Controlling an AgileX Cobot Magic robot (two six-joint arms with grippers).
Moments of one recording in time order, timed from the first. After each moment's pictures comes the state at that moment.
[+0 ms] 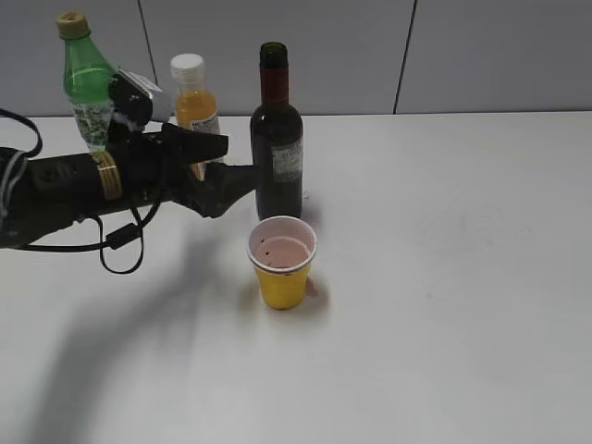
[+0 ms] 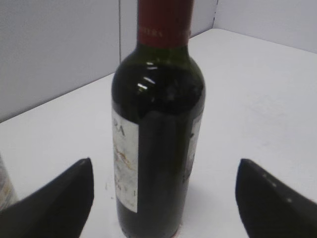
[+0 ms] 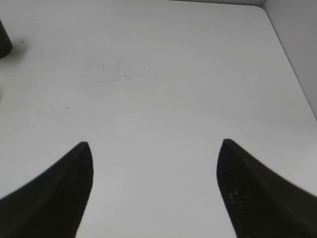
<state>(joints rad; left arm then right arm) -0.28 1.97 -0.85 0.68 -0.91 -0.30 0.06 0.00 -0.42 -0.01 0.95 -0.06</state>
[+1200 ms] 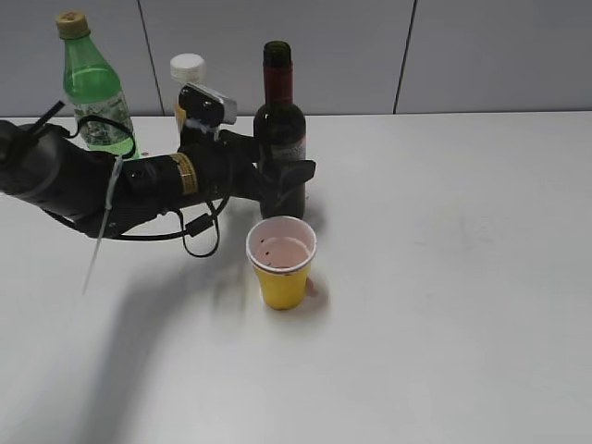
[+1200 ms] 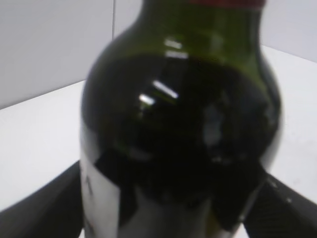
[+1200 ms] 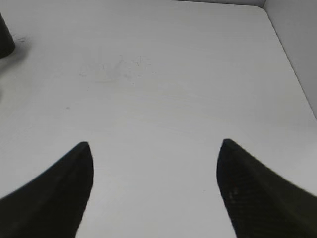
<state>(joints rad) -0.39 2.22 -1.14 0.56 -0.86 -0.35 0.07 0.00 -0.42 -0.01 0.95 -0.06</state>
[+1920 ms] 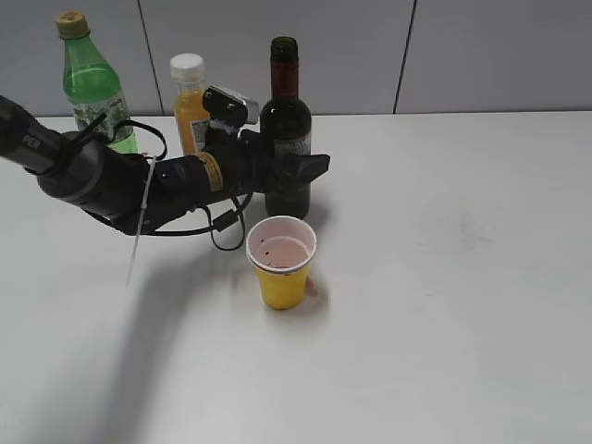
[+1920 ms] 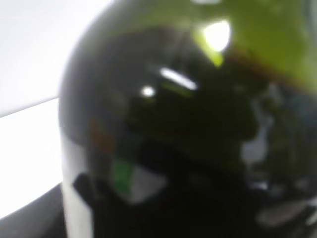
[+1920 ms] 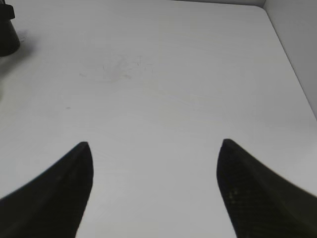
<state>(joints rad) -0.42 2.33 -1.28 0.52 -0.86 -0.35 0.07 0.00 -0.42 -0.01 0.95 -0.06</state>
